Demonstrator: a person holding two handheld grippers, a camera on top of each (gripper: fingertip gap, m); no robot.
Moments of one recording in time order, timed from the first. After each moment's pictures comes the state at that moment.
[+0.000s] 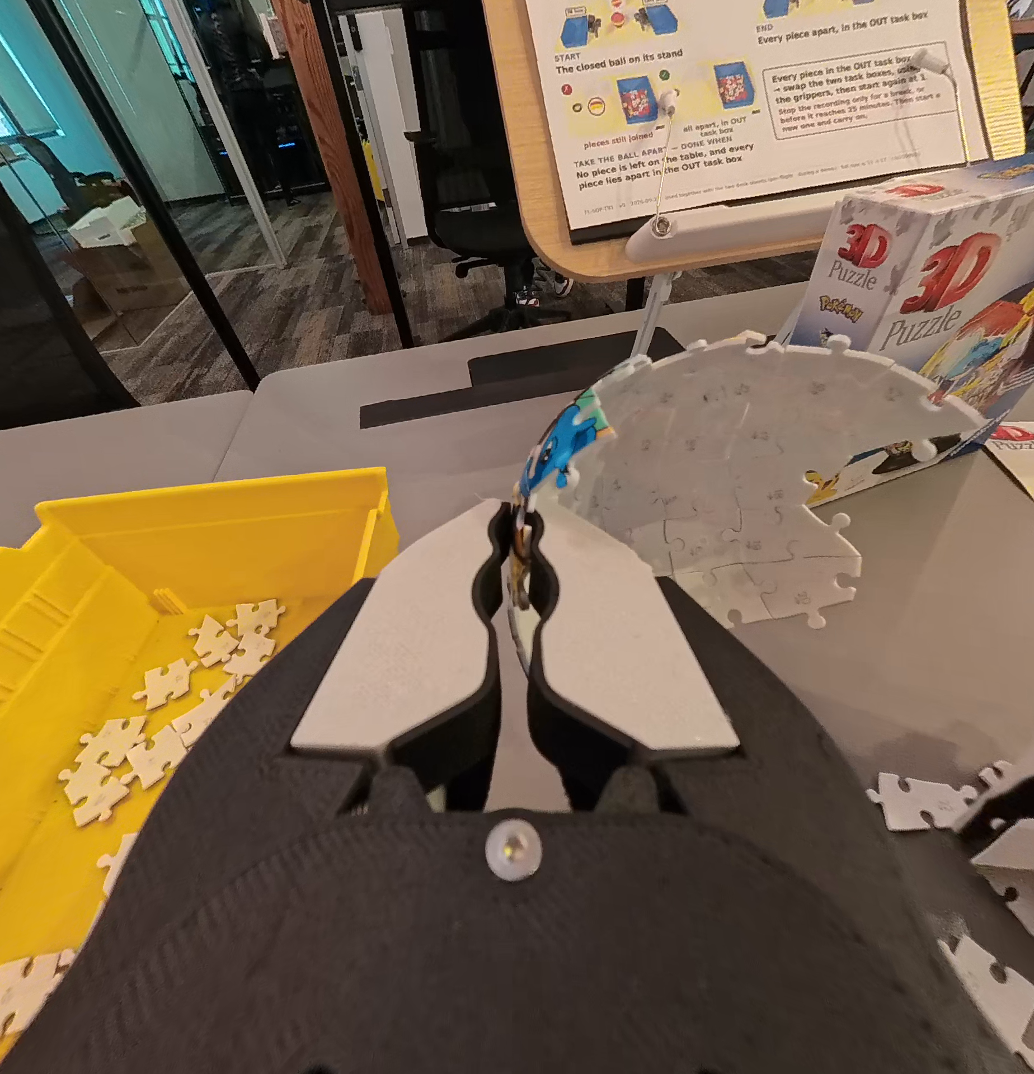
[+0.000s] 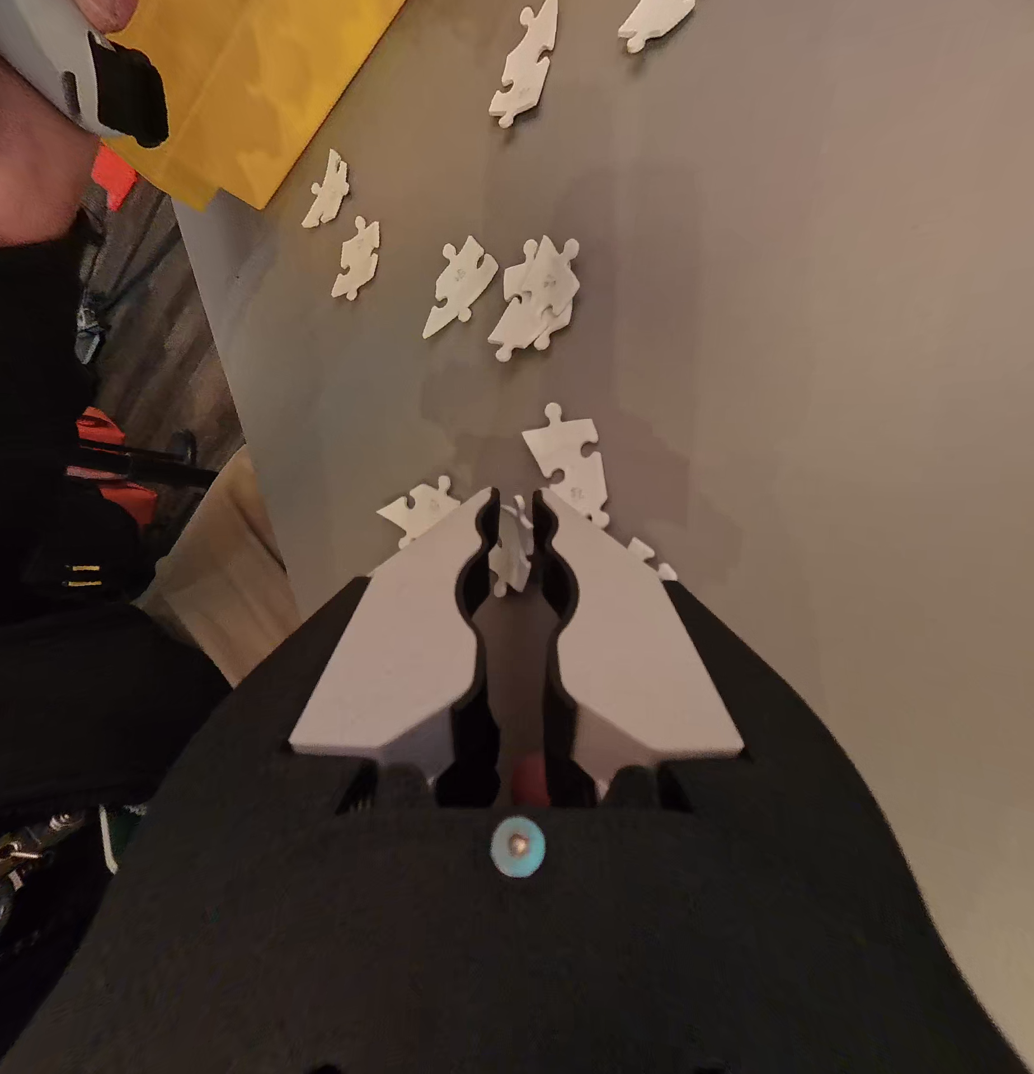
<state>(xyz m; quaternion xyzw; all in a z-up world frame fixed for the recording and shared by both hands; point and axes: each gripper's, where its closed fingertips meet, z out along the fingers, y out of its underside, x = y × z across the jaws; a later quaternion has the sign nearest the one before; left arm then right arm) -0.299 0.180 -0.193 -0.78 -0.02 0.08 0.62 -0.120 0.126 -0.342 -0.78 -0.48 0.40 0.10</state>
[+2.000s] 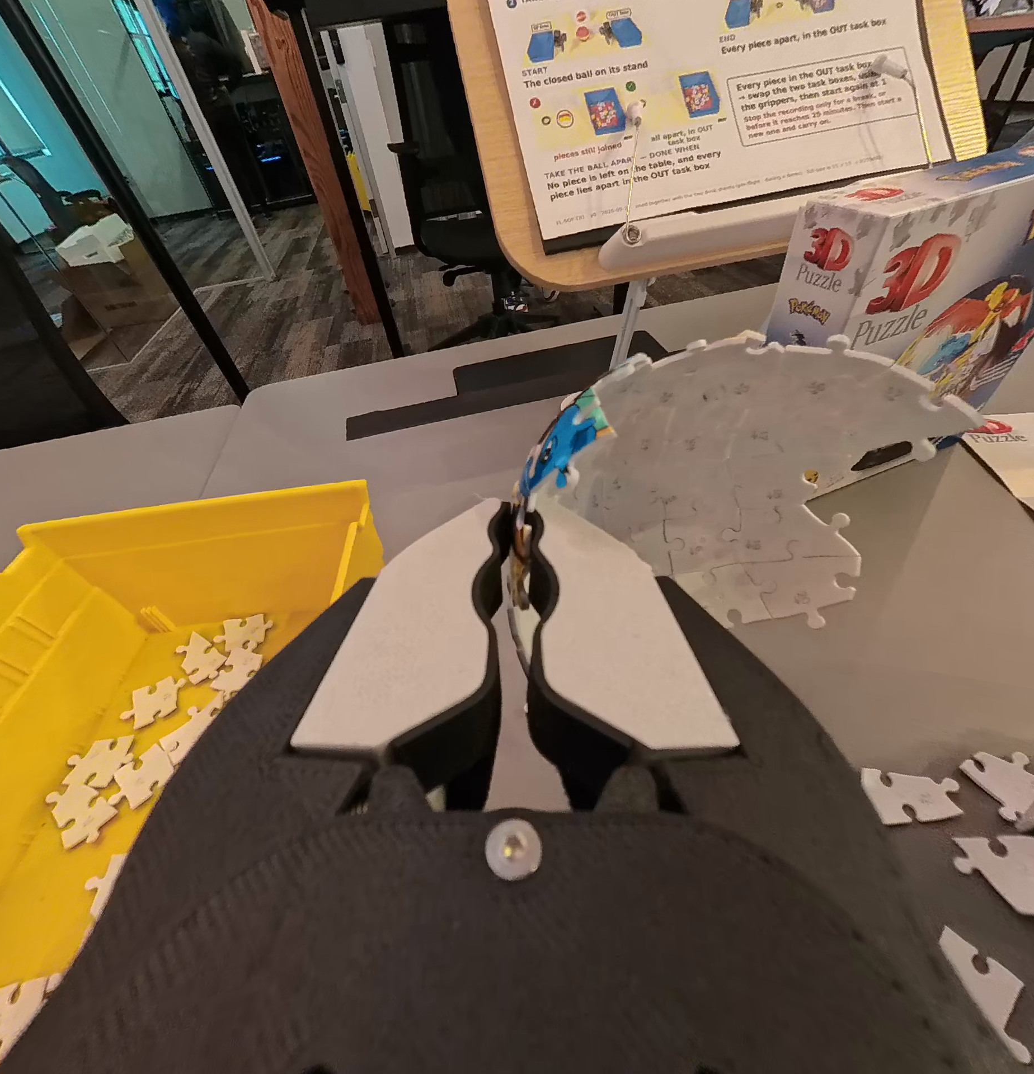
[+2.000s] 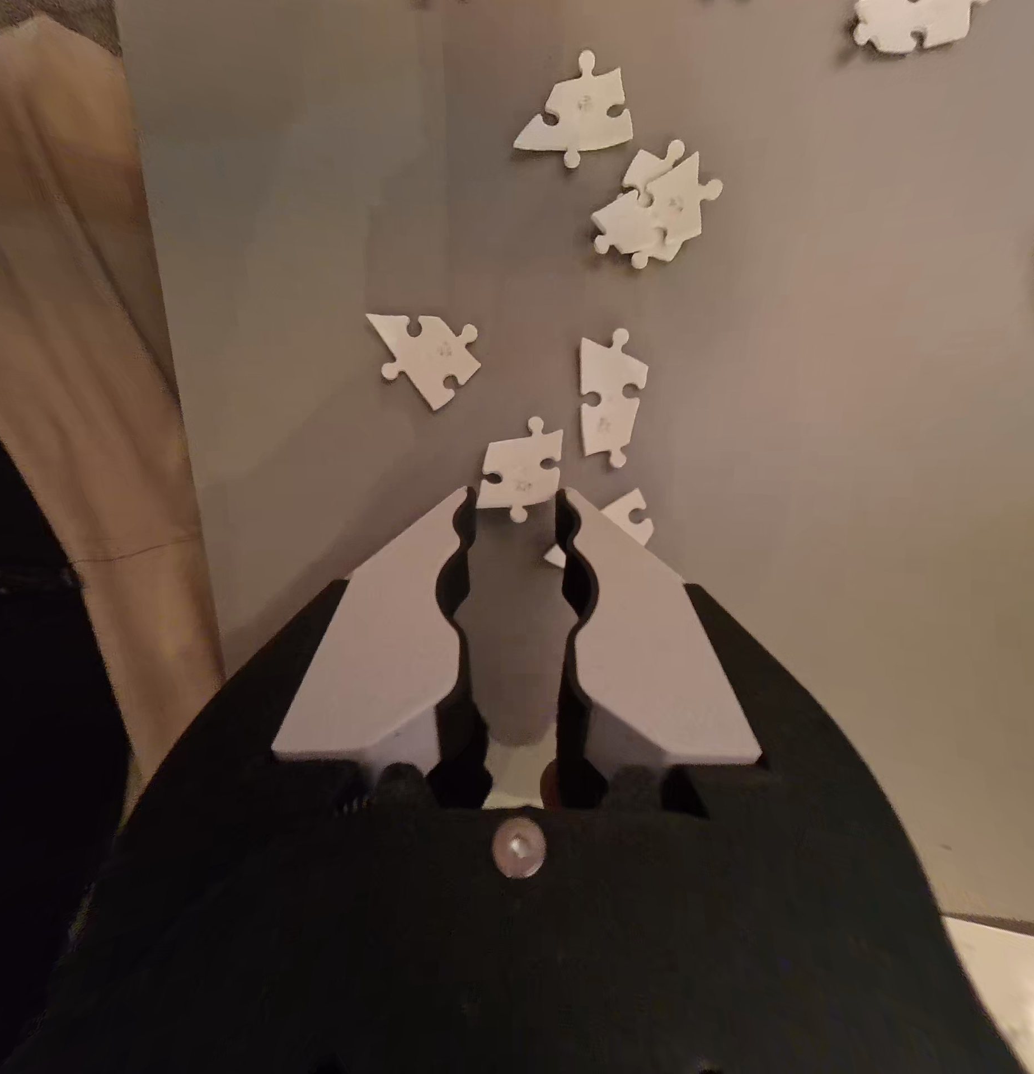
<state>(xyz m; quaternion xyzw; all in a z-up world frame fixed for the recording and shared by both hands) -0.288 0.182 -0.190 -0.78 0.00 0.07 0.62 -0.085 0.118 -0.341 -0.63 -0.73 0.22 0.15</state>
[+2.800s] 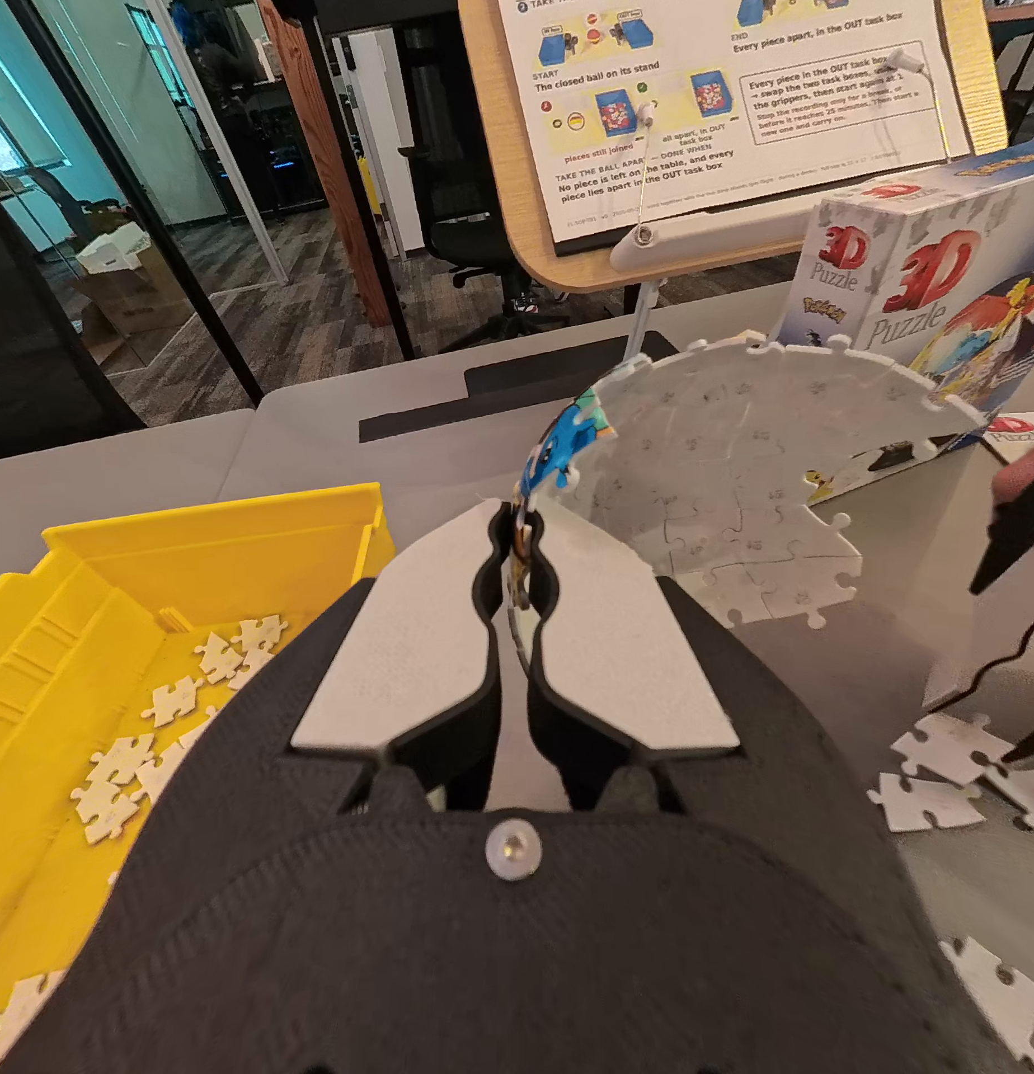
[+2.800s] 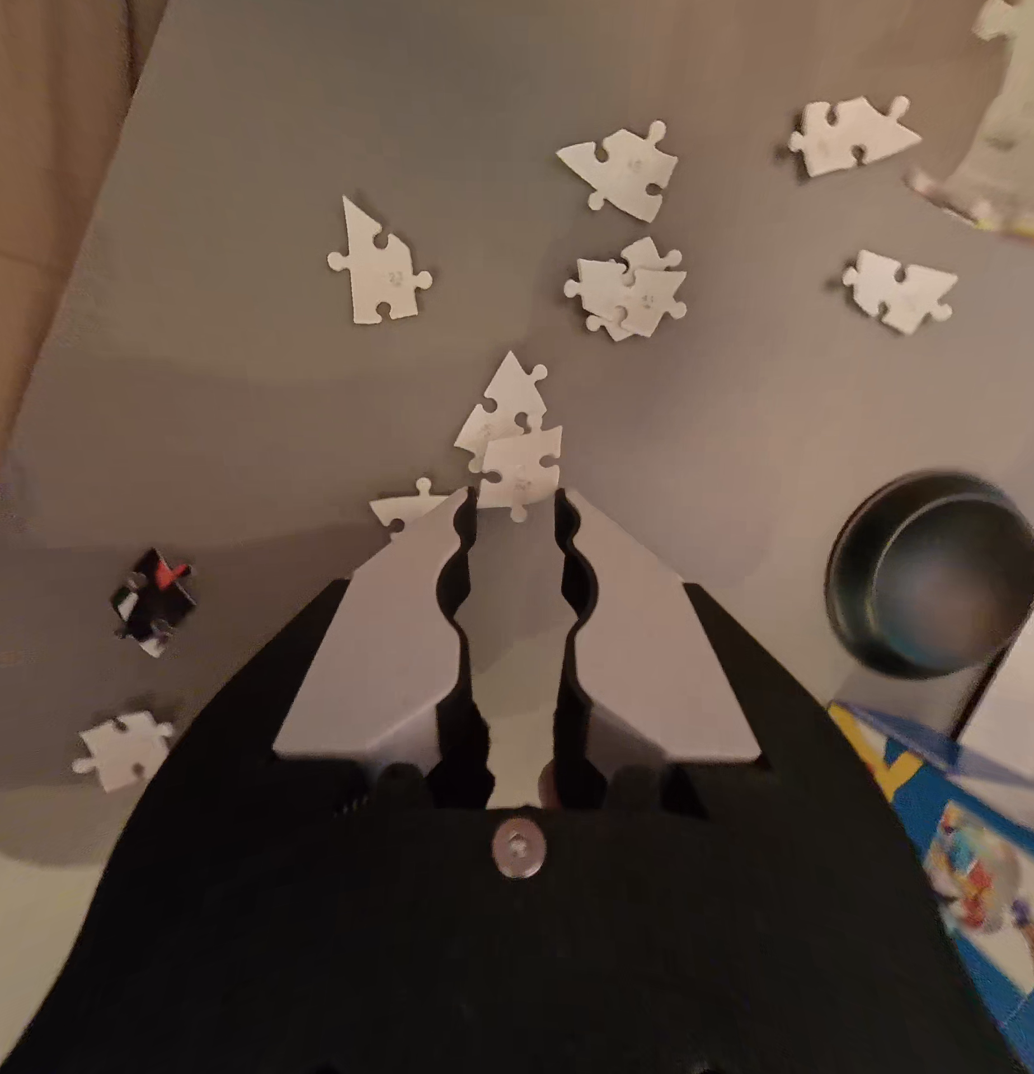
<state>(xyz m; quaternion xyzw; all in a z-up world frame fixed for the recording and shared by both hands) -0.293 0.182 -0.188 -0.78 0.00 0.09 0.62 -0.104 0.166 -0.328 -0.38 -0.90 0.19 0.11</state>
